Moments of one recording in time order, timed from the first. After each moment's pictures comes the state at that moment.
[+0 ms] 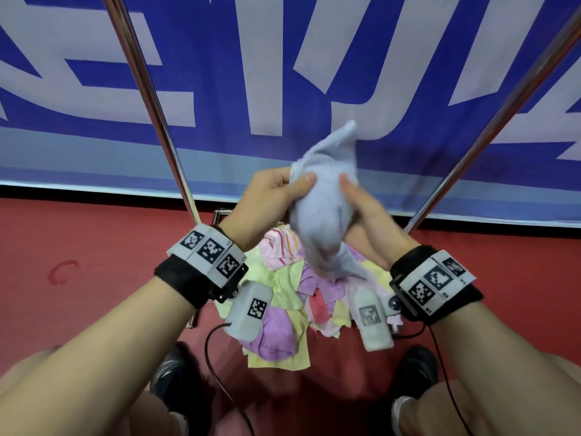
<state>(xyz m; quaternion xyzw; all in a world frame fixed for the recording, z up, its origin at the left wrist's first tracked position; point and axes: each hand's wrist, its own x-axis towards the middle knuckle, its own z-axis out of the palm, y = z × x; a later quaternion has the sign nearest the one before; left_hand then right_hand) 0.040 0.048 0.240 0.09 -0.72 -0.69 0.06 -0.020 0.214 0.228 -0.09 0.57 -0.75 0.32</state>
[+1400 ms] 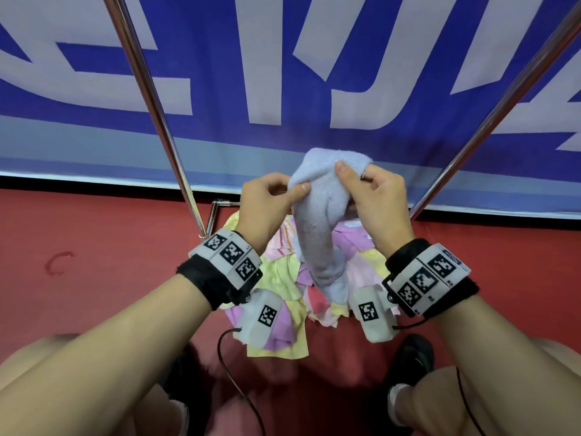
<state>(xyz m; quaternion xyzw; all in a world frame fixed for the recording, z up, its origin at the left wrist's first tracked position) 0.040 0.055 0.203 0.19 -0.72 -0.65 0.17 -0.016 0.215 0.235 -0.13 0.74 -0.66 0.05</state>
